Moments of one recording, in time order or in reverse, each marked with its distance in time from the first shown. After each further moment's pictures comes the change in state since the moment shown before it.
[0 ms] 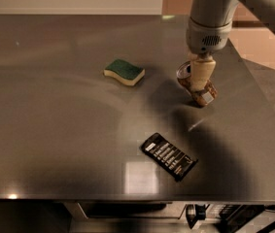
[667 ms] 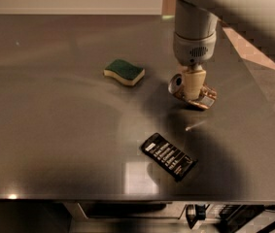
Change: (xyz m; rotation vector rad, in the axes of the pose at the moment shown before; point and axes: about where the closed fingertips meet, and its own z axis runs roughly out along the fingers) arm -0.017 0.015 0.021 -0.060 0.073 -0.108
